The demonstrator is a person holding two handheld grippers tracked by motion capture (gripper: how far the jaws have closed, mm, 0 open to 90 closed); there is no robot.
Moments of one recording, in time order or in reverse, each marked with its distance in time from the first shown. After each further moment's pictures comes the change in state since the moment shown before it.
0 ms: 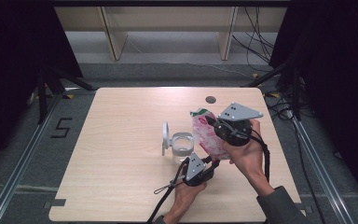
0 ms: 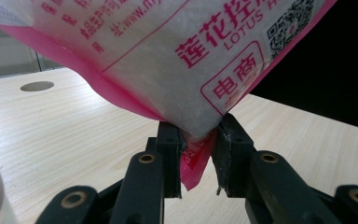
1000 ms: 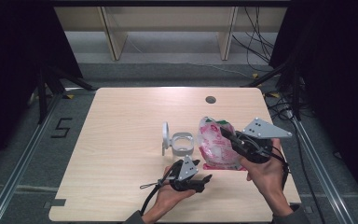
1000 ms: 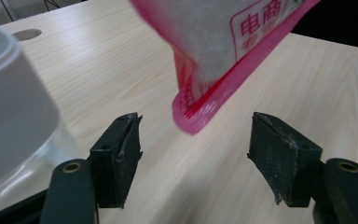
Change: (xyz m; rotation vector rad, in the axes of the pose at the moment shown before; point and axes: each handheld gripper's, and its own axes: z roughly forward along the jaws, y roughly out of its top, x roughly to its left) left arm 0.009 0.008 -0.031 0.253 -0.080 0.082; right arm -0.002 -0.036 -0.046 -0.066 0.037 0.098
